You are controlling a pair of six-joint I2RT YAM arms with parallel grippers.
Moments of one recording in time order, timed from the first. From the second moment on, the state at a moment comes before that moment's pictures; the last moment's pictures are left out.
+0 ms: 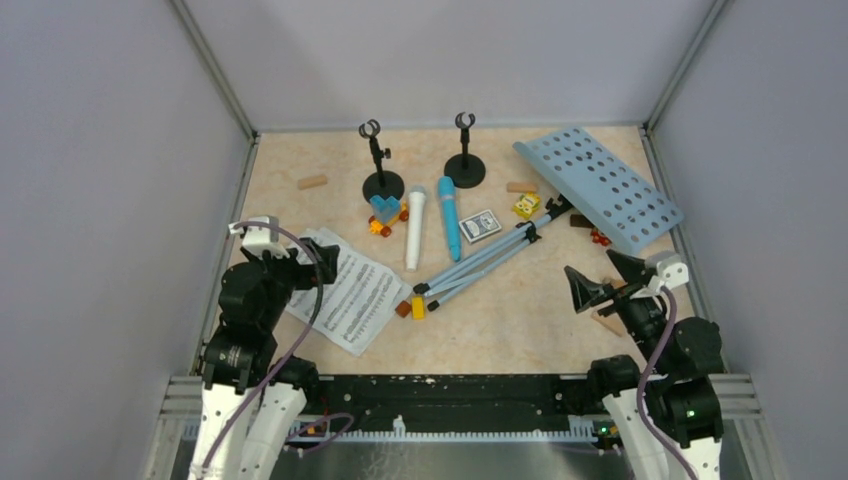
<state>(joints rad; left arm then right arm) -0.15 0.40 0.70 -0.50 0.07 -0.31 0.17 0.03 0.60 -0.46 -0.21 0.11</state>
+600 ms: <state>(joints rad) -0.15 0.41 0.66 -0.50 0.01 -0.32 0.17 0.02 0.52 -0.45 -0.35 0.00</state>
